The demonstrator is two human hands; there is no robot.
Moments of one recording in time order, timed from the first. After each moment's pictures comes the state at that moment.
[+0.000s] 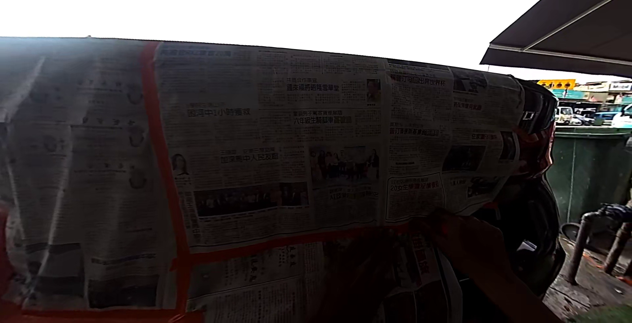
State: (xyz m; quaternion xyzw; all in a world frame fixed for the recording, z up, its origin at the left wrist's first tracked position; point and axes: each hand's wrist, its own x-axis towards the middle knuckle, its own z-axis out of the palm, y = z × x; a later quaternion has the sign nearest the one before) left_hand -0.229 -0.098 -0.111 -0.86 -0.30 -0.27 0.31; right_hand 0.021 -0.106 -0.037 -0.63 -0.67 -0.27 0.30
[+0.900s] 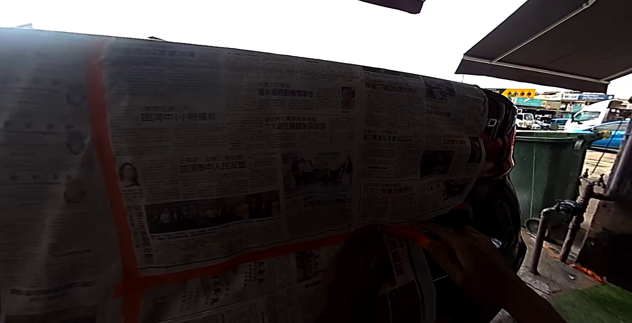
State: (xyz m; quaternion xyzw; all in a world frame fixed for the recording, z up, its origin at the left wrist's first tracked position) left_hand -0.180 -0.082 -0.119 -0.81 -0.34 -0.31 0.37; right_hand 0.078 -0.134 -0.040 -0.51 -0.79 -0.17 0.30
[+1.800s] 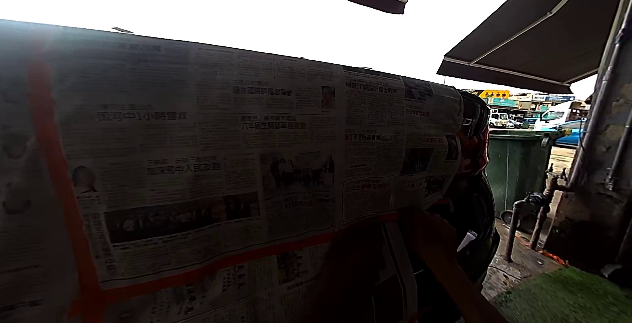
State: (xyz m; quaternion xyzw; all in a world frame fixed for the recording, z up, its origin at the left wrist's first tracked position) left_hand -0.153 -0.065 -0.110 -0.84 -0.30 -0.27 0.36; right_hand 0.034 -0.102 -0.021 -0.79 -0.55 -0.09 0.24
